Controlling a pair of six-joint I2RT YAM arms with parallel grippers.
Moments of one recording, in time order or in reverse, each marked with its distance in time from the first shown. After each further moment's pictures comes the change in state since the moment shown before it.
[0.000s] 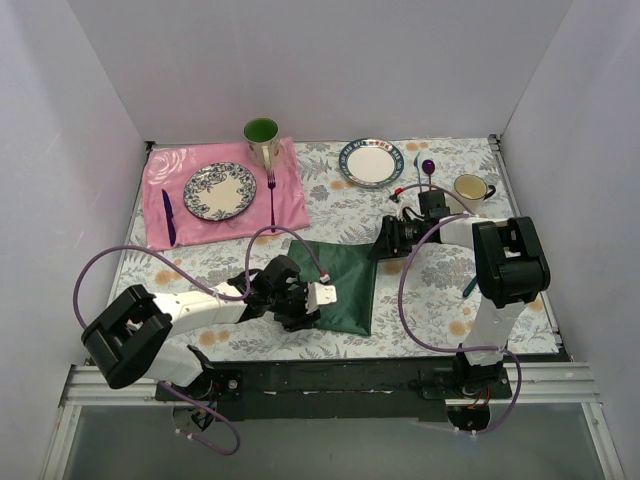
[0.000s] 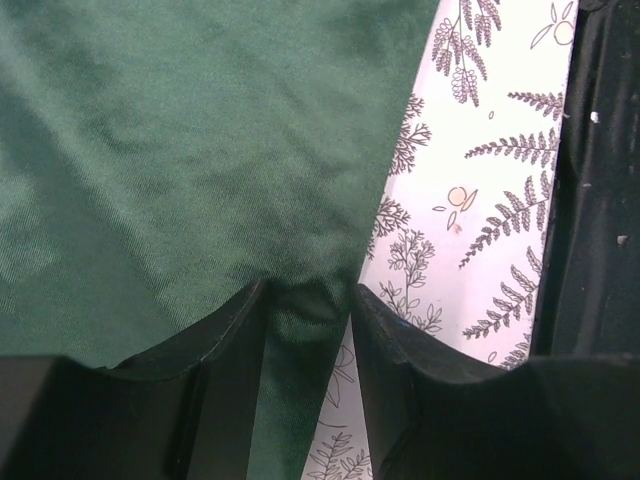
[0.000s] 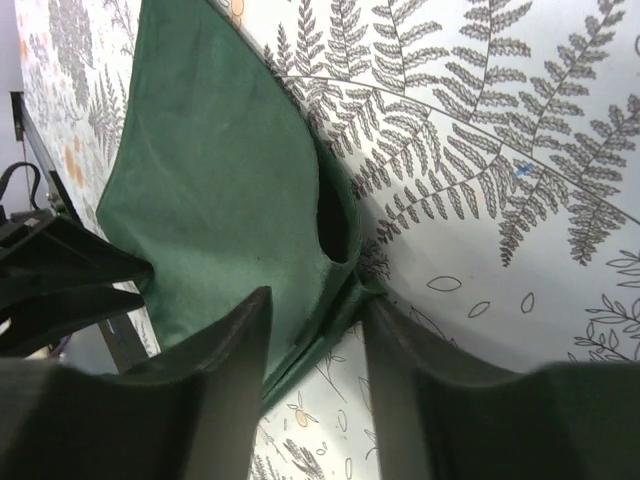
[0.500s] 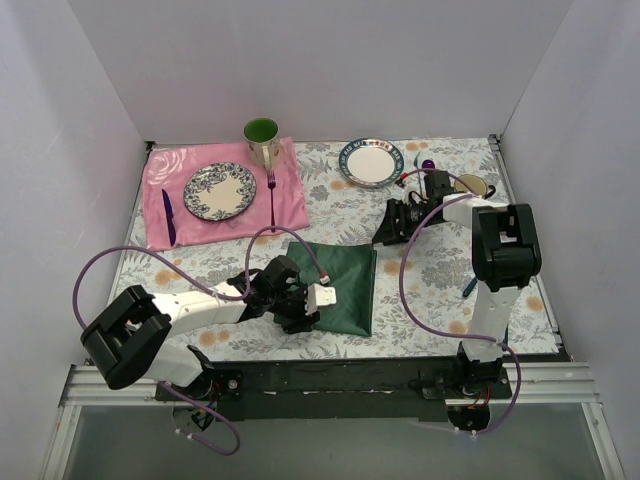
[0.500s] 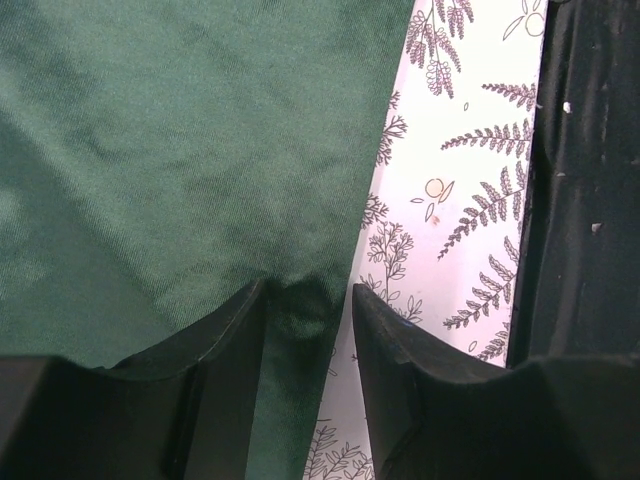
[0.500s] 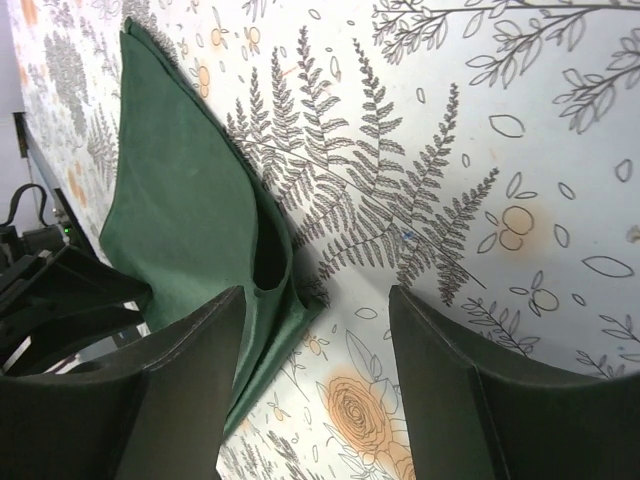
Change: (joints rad) left arm 0.000 -0.006 0.006 -0.037 0.033 0.004; right arm -0.053 0.134 0.278 -0.264 -0.003 -0.099
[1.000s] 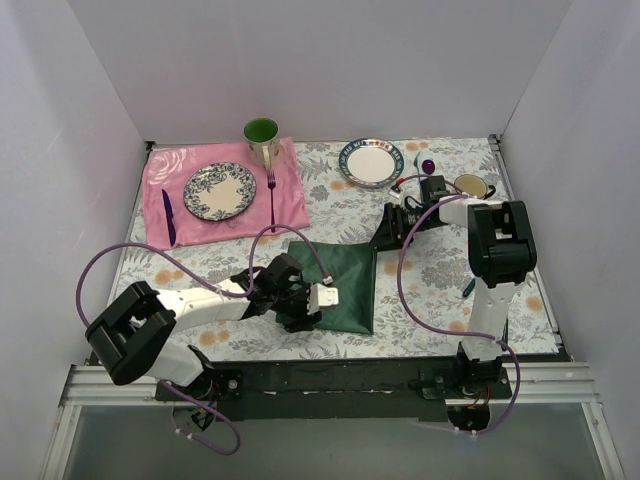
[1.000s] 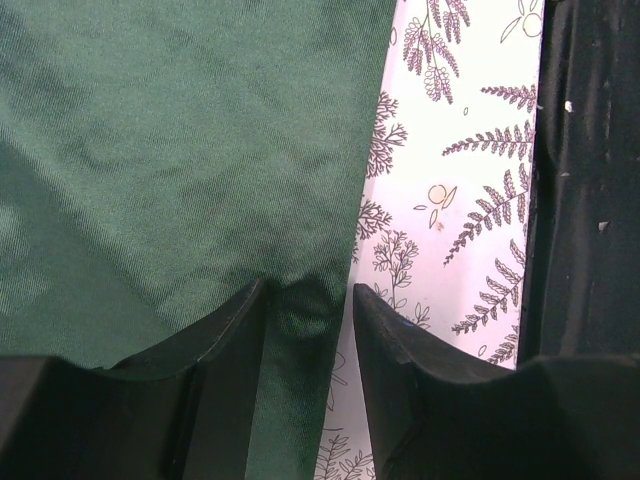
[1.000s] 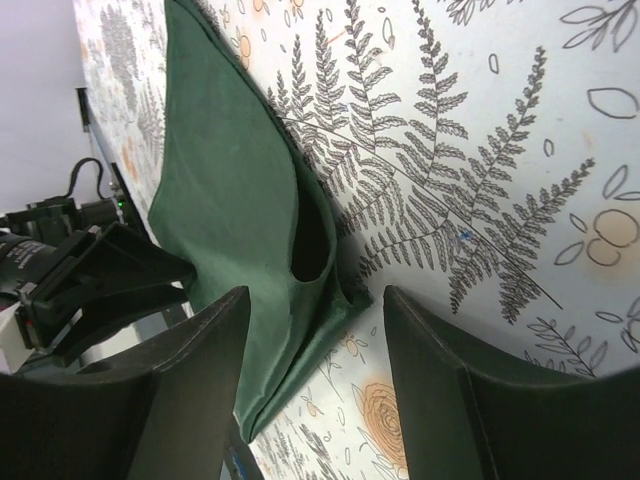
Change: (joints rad) left arm 0.000 0.033 0.028 -0.010 0.017 0.045; right arm 0.012 0.042 0.005 -0.032 -0.112 0.009
